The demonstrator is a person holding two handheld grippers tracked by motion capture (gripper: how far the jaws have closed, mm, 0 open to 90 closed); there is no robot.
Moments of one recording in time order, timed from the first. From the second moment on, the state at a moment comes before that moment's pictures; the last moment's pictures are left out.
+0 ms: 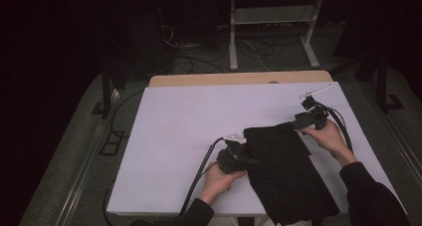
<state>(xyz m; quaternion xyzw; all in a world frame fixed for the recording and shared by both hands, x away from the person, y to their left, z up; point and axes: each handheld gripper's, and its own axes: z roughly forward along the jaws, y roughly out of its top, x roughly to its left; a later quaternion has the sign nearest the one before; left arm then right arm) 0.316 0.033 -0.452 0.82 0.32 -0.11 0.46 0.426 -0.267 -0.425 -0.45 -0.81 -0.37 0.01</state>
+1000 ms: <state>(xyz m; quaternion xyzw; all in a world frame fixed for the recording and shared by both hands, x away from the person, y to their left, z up) 0.315 0.032 -0.457 0.83 0.32 -0.12 0.45 0.428 -0.260 -0.437 -0.44 -0.82 -0.36 0.04</state>
